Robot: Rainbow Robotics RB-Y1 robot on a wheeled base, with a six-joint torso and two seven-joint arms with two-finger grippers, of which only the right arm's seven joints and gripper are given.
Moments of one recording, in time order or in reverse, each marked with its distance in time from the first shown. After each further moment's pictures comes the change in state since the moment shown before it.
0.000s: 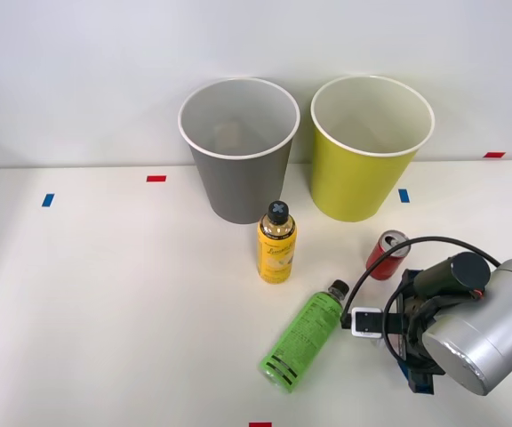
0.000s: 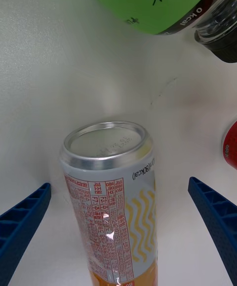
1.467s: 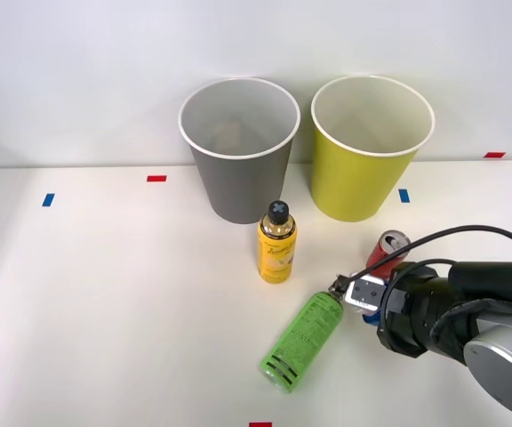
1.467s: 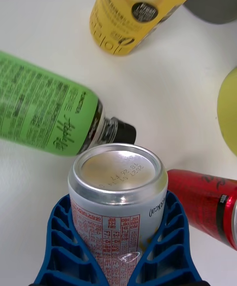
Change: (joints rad) arm 0.147 0.040 -0.168 -0.148 -0.197 -0.323 -0.092
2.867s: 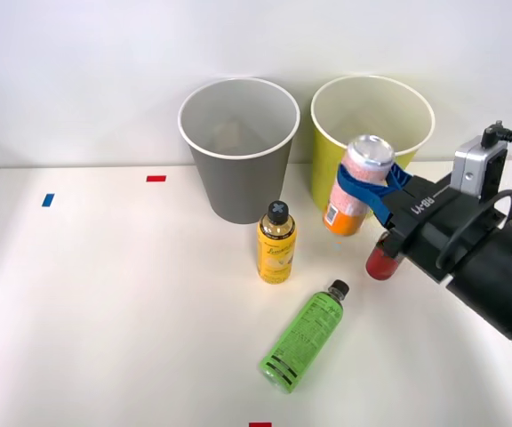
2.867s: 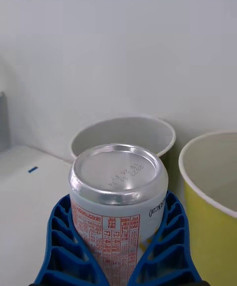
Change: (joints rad) arm 0.107 0.056 -0.182 -0.025 -0.756 -0.814 -0.159
